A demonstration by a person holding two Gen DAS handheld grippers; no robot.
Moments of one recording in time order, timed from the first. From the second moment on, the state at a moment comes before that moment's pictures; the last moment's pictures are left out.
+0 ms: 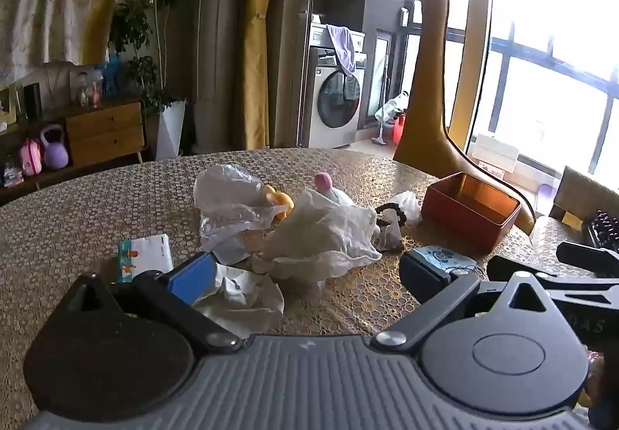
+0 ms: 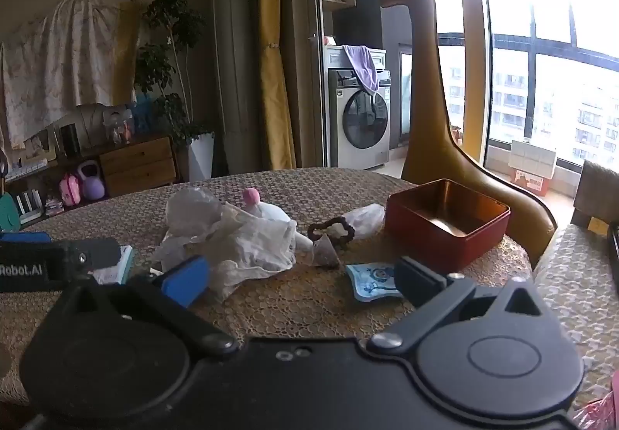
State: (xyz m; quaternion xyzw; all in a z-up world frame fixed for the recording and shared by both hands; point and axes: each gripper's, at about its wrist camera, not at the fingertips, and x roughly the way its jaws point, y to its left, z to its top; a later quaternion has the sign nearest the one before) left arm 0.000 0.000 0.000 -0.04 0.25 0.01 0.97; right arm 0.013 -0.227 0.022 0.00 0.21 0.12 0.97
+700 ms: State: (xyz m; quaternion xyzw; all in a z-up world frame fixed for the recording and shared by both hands) left arm 0.010 -0.006 0.003 -0.03 0.24 0.03 0.97; right arm 0.016 -0.230 0.022 0.01 0.22 0.12 0.97
